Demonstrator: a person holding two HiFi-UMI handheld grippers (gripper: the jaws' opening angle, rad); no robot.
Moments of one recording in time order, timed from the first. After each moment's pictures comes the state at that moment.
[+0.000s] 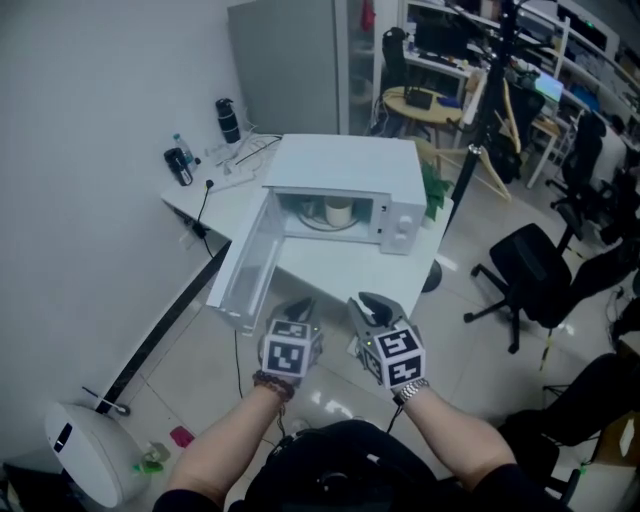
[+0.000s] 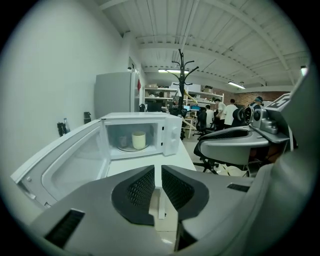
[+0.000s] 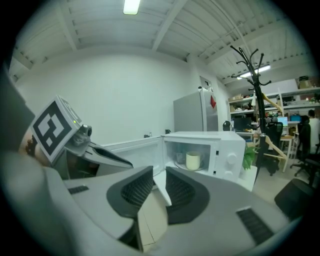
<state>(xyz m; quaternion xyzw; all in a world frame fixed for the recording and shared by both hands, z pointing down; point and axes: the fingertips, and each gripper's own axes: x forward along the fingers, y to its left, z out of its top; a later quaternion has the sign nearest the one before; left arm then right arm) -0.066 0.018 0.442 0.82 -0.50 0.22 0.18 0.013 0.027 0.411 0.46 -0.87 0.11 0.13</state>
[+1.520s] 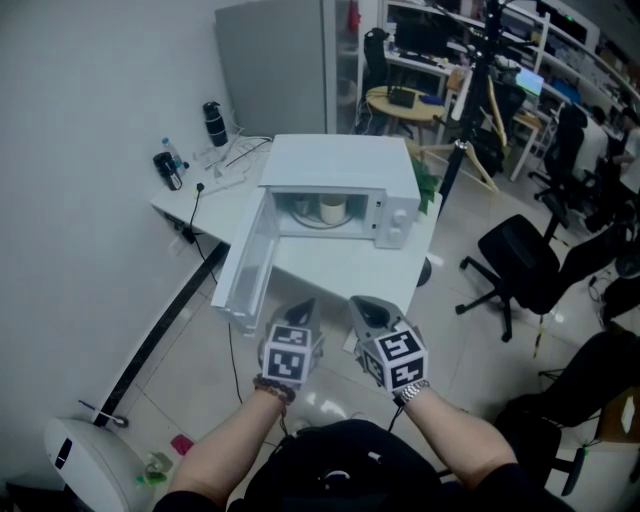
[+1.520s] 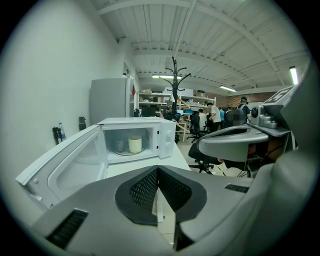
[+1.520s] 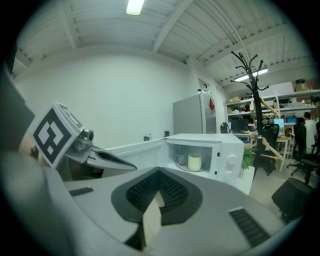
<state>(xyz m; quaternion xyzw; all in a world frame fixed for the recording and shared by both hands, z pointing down) -0.075 0.036 0.431 0.84 -0.48 0.20 0.16 -0.006 0.051 0.396 0.47 -0.87 0.10 0.12</state>
